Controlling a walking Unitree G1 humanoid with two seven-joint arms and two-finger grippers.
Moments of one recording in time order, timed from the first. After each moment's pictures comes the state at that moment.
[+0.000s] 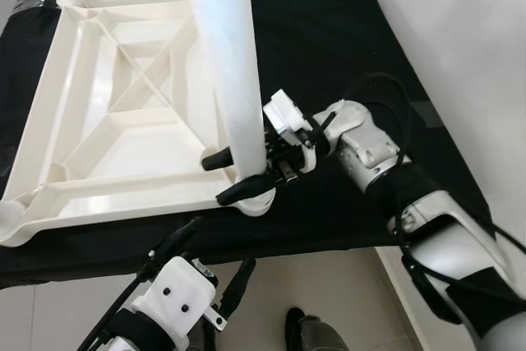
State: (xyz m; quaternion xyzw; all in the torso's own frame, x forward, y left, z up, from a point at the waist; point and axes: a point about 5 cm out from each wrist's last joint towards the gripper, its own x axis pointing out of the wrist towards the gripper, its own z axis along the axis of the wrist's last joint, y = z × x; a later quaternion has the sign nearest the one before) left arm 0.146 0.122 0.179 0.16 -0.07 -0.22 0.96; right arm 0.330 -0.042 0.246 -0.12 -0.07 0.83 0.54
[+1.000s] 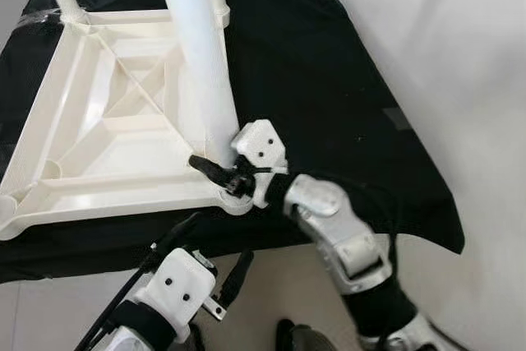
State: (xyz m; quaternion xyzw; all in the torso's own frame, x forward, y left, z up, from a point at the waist) left arm 0.161 0.124 0.171 0.17 -0.07 -0.21 0.96; right arm 0.300 -0.018 0.208 -0.09 -0.07 0.42 0.90
